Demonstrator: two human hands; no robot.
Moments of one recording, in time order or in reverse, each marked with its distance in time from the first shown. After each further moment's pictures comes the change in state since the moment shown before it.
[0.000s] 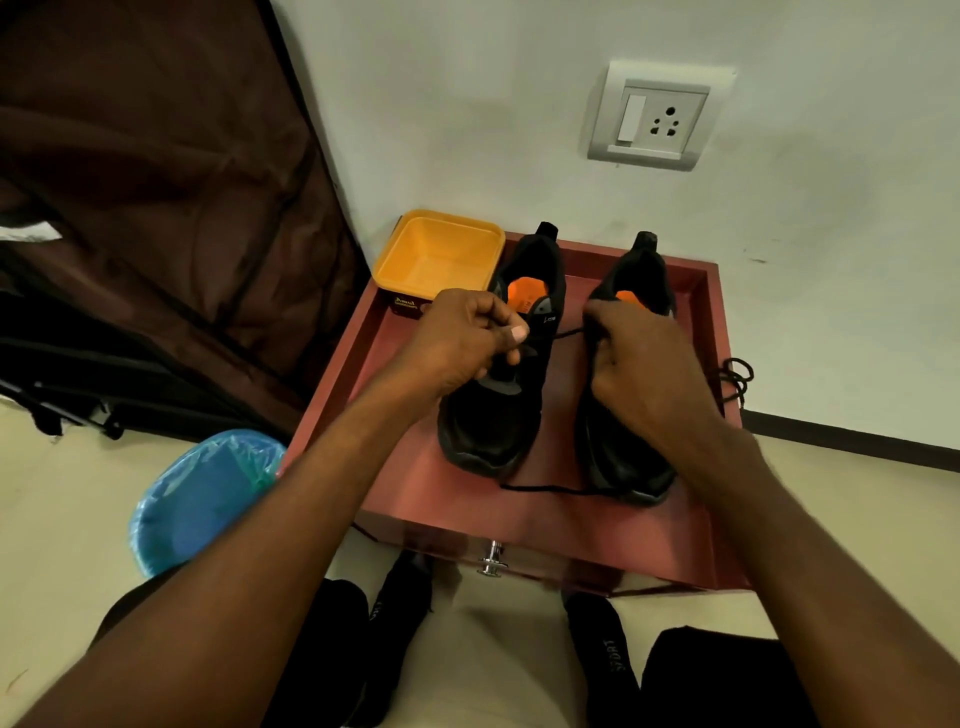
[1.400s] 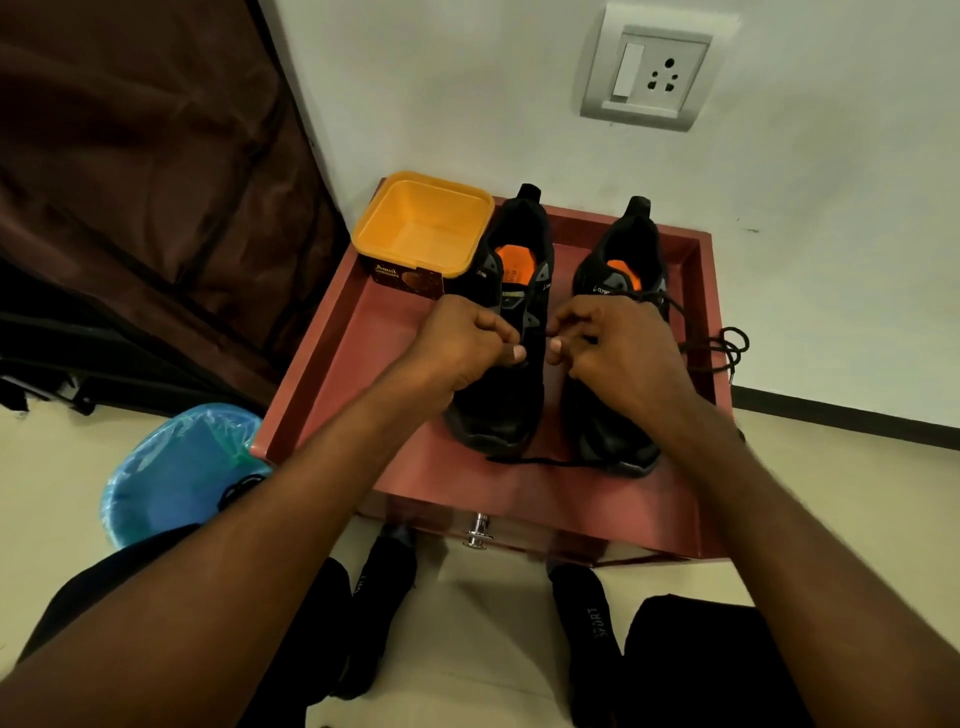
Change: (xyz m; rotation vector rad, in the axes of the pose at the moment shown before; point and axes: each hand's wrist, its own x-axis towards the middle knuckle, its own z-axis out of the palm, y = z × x) left_hand 0.002 -0.025 0.035 0.075 0.051 -0.208; right_hand -0.004 0.011 0.020 0.241 -0.154 0.170
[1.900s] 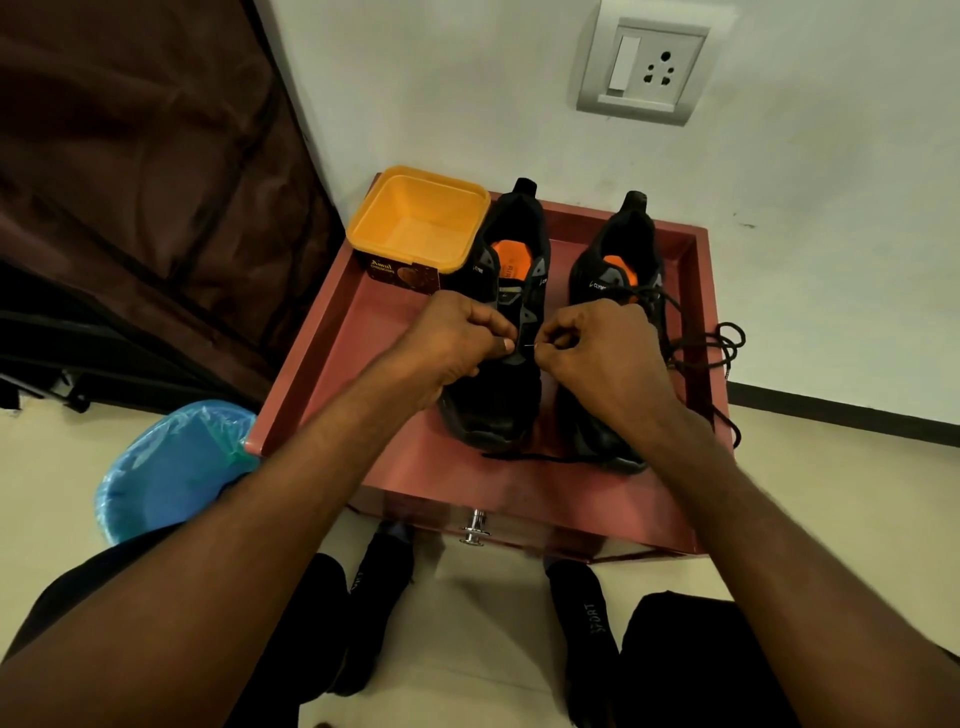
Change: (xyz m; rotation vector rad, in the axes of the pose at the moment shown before) left_hand 0.000 -0.001 -0.006 -0.002 -0.048 0.032; right_hand -0.006 -0.011 0.012 -0.097 0.080 -0.020
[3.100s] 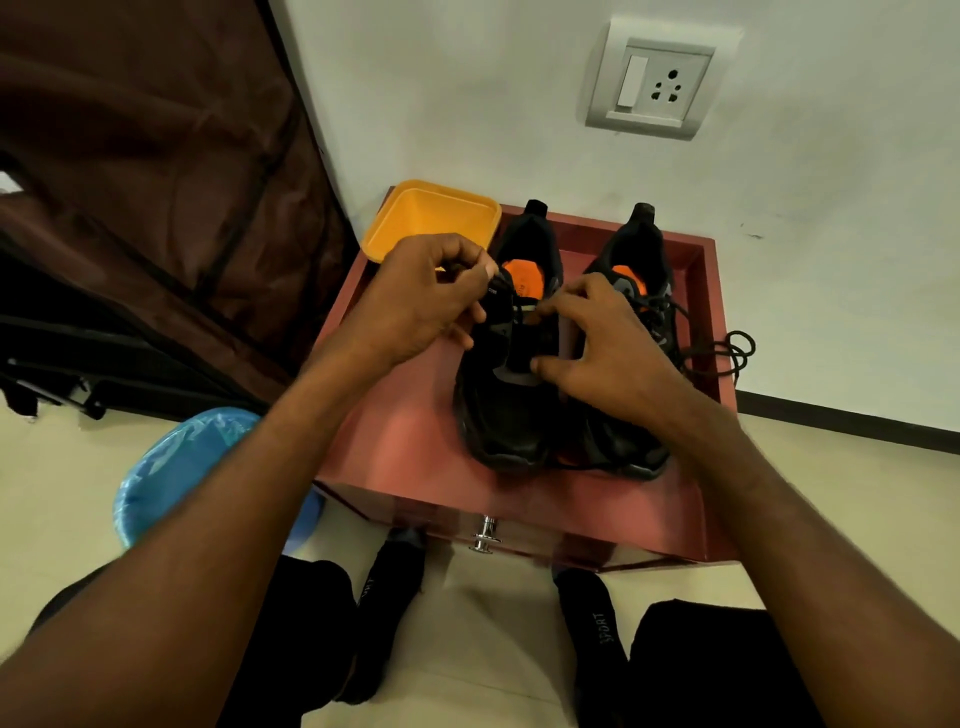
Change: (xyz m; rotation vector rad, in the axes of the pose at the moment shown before) left_hand -0.011 0.020 -0.056 -0.010 0.055 0.427; right_hand 0.008 -0.001 -0.012 0.102 -0.168 -0.166
